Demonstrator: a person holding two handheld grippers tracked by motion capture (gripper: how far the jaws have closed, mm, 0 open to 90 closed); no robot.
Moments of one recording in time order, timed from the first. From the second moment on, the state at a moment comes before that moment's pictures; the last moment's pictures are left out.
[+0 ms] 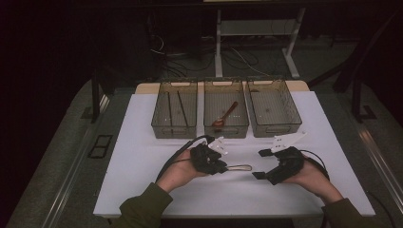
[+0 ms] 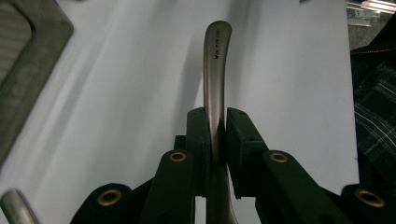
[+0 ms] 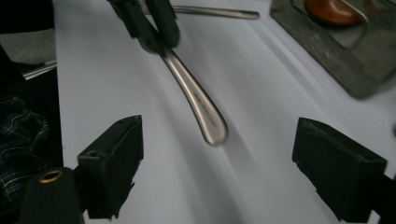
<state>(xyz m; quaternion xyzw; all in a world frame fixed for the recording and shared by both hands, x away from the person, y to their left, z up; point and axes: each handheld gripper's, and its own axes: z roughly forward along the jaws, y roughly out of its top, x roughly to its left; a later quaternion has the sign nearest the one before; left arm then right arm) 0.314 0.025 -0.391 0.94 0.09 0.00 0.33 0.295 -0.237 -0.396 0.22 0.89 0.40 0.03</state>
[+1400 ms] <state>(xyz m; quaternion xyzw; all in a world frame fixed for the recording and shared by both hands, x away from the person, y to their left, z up) 0.317 0.004 -0.372 0.95 0.00 -0.01 0.30 0.316 -0.172 -0.406 0.03 0.94 0.33 0.00</state>
